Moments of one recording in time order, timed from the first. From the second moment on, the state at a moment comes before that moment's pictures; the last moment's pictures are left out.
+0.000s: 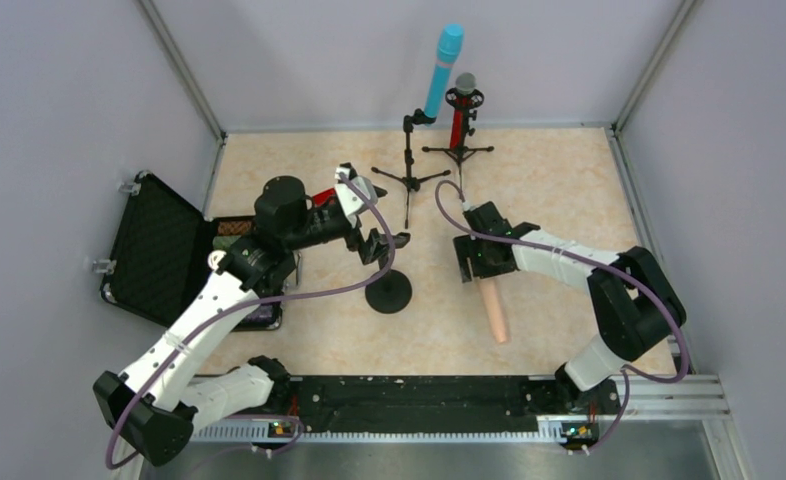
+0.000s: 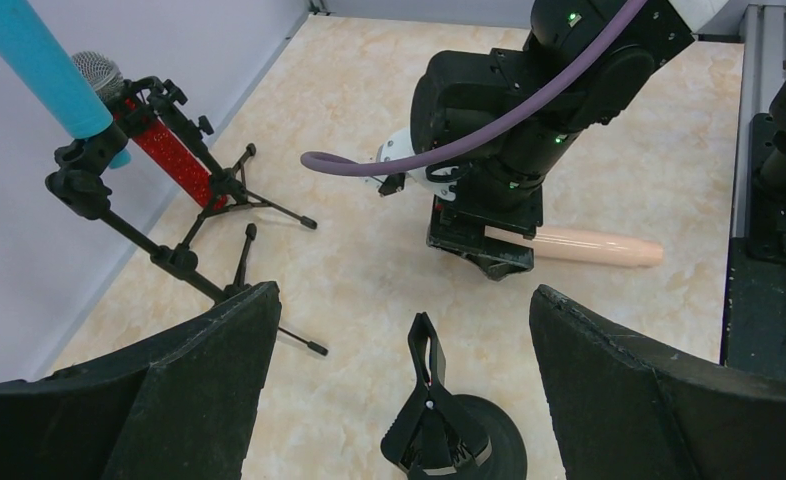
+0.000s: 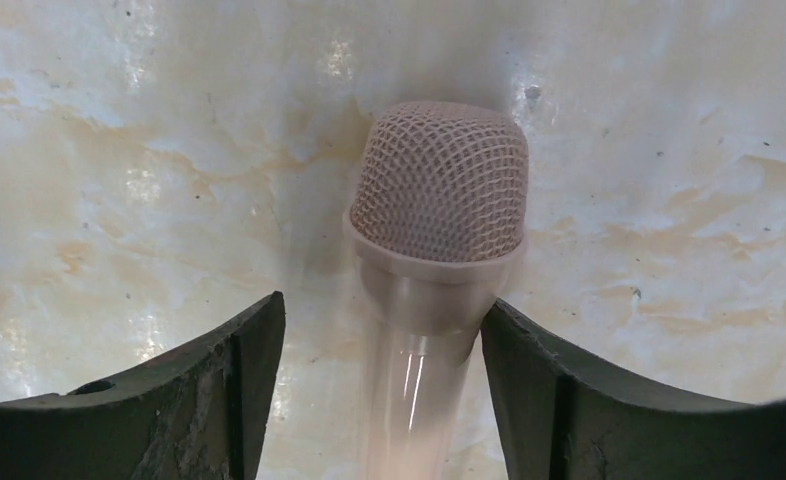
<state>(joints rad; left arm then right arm) -0.56 1.03 1.05 -0.17 0.59 0.29 0.56 1.58 0.90 -0.44 0.10 0.31</state>
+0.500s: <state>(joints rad) -0.56 1.03 1.03 -0.18 0.58 0.30 0.57 1.58 0.89 -0.54 0.13 0.24</state>
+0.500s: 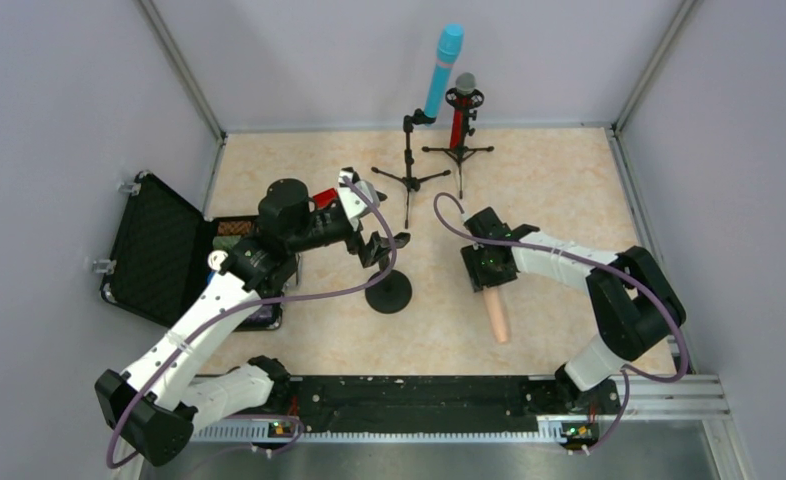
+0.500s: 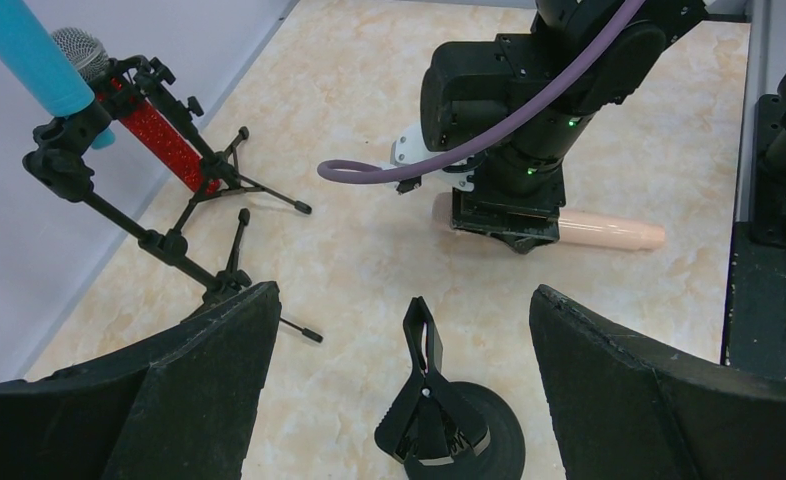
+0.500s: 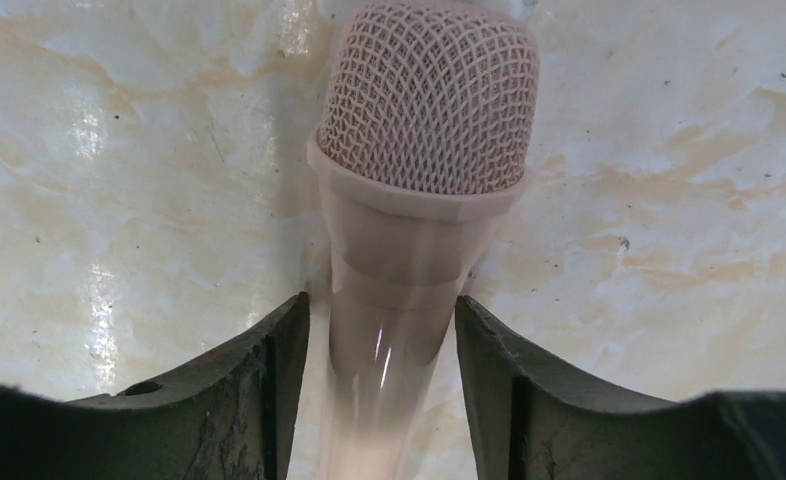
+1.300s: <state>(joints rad) -0.56 1.00 1.01 -0.19 0.50 0.32 0.57 1.56 0.89 -0.51 0.10 0.21</state>
